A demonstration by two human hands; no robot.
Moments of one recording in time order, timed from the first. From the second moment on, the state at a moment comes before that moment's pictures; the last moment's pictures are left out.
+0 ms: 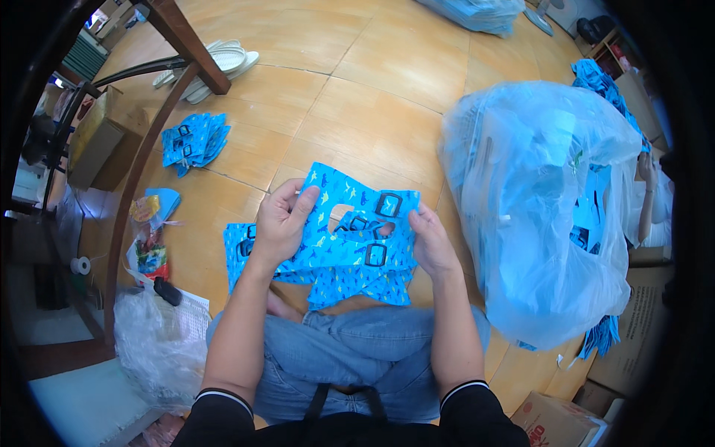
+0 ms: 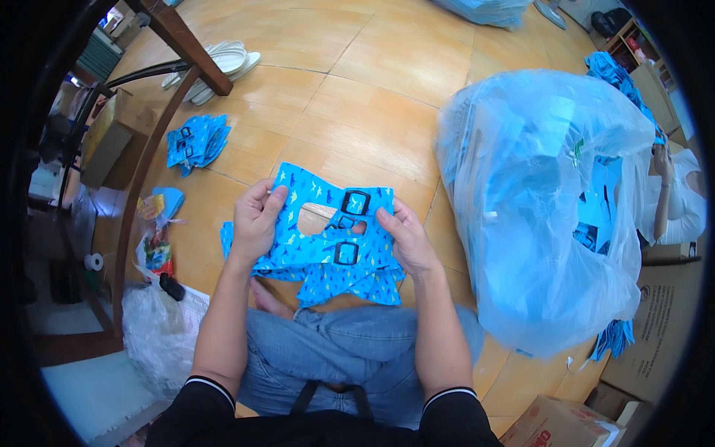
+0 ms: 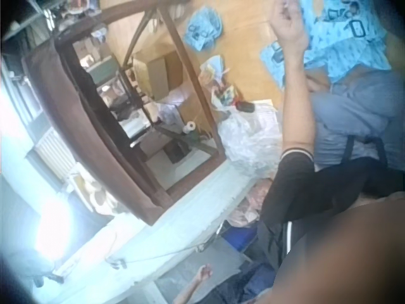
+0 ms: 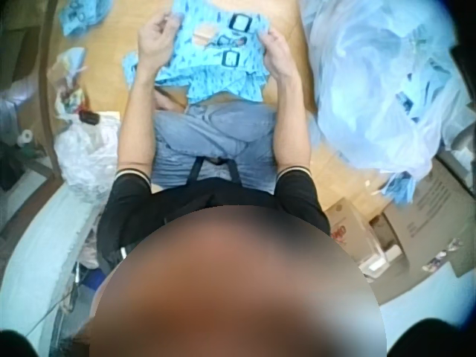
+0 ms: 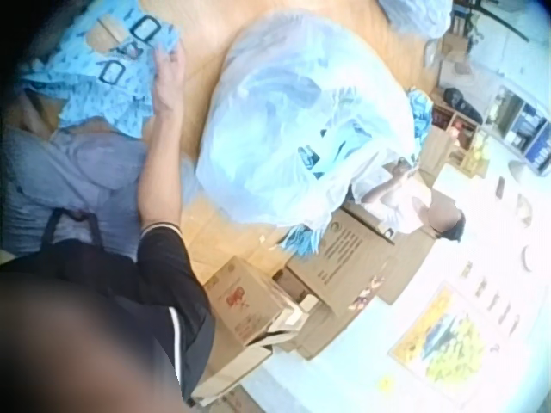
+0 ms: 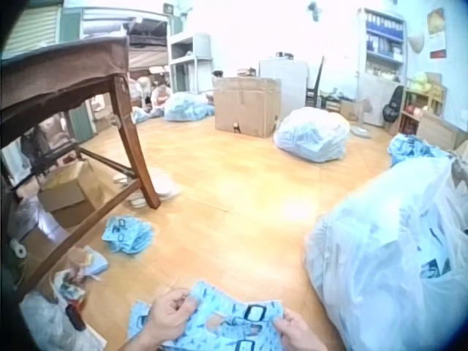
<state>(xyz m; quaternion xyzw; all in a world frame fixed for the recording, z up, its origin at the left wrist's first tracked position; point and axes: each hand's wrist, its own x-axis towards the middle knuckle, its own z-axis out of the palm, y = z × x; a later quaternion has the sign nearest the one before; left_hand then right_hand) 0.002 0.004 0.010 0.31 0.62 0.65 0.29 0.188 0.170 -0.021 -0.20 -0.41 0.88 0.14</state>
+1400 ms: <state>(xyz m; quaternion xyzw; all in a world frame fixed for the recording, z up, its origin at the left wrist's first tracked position) 0.054 0.023 0.002 0.53 0.66 0.54 -0.05 0.188 0.160 -0.025 -0.10 -0.31 0.94 0.08</state>
